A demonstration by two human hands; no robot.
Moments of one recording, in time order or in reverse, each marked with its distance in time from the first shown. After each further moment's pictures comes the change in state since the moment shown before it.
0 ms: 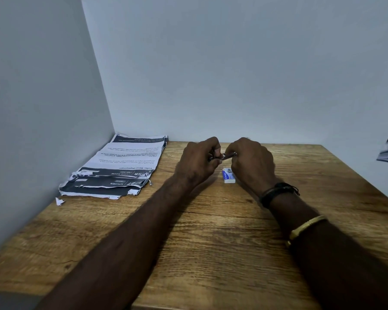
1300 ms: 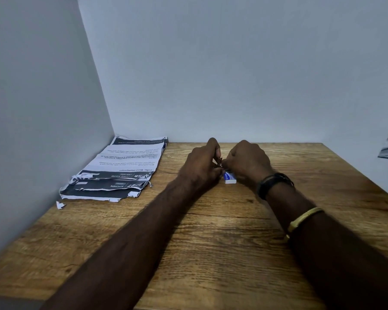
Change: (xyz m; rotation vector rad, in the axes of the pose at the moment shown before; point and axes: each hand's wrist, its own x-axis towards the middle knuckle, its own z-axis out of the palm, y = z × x) left_hand -0.006 0.009 0.005 0.004 -0.135 -0.139; right_hand 0.011 -0.014 -0.011 0.171 -0.324 0.329
